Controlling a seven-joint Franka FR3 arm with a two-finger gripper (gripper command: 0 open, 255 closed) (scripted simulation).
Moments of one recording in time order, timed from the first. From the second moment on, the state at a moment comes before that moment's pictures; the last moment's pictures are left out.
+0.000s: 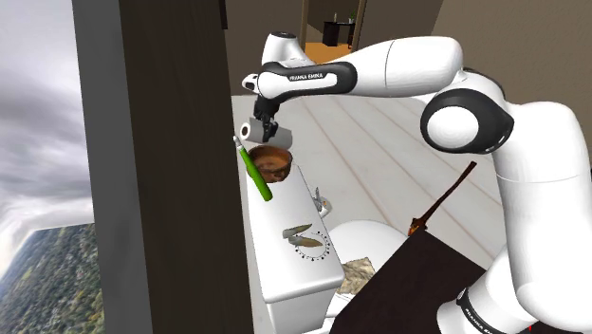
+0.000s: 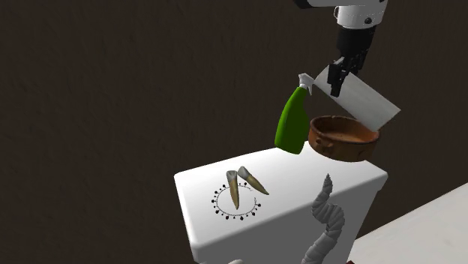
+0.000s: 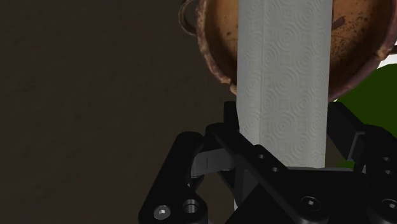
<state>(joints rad) 0.14 0.59 0.00 -1.26 0.02 2.12 -1.24</state>
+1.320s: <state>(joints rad) 0.14 0.63 0.01 -1.37 0.02 2.29 -1.25</state>
